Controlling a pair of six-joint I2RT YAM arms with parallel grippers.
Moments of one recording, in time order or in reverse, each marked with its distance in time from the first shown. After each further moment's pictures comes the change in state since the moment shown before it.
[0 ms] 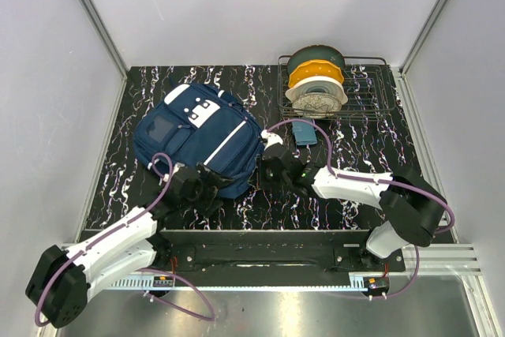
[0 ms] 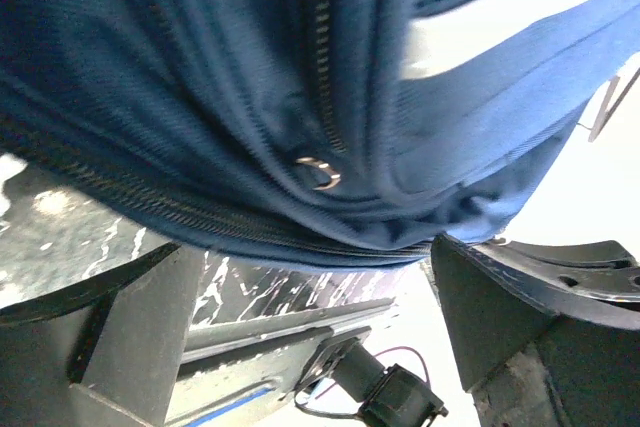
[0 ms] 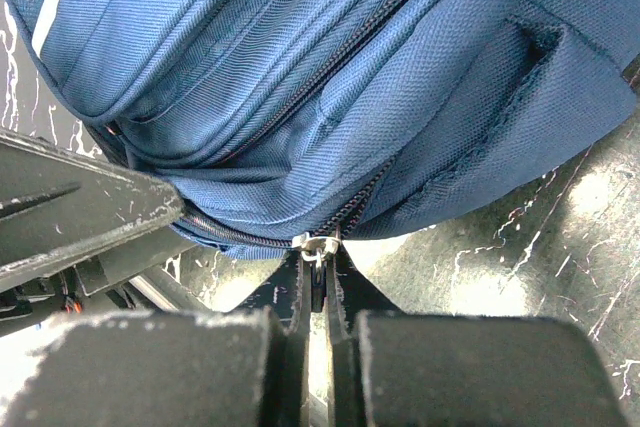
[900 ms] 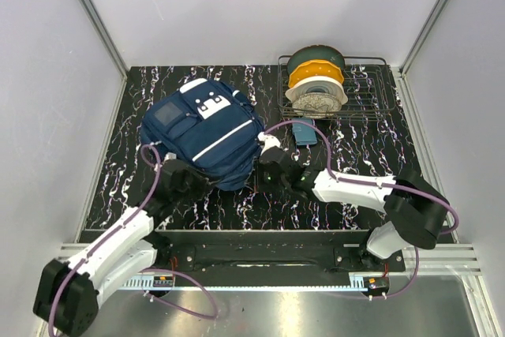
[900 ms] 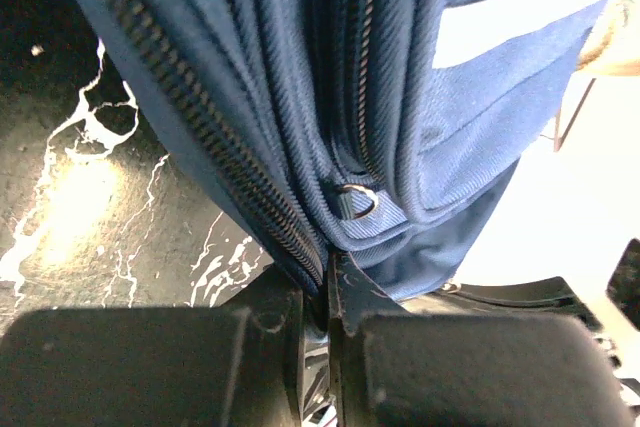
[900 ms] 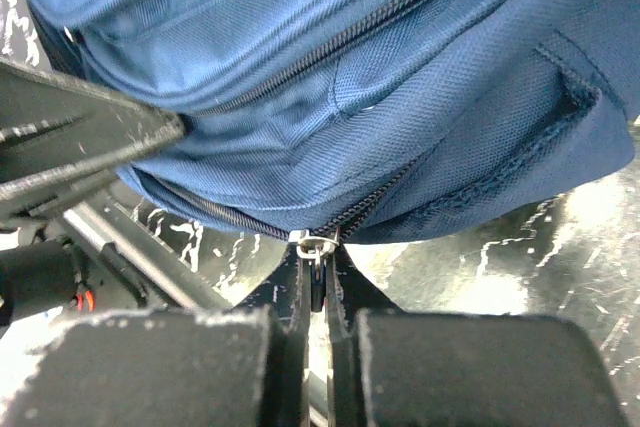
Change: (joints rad) left arm 0.138 0.027 0.021 0.087 0.042 0.155; right arm 0.034 -0.027 0.001 -0.017 0.043 -0.001
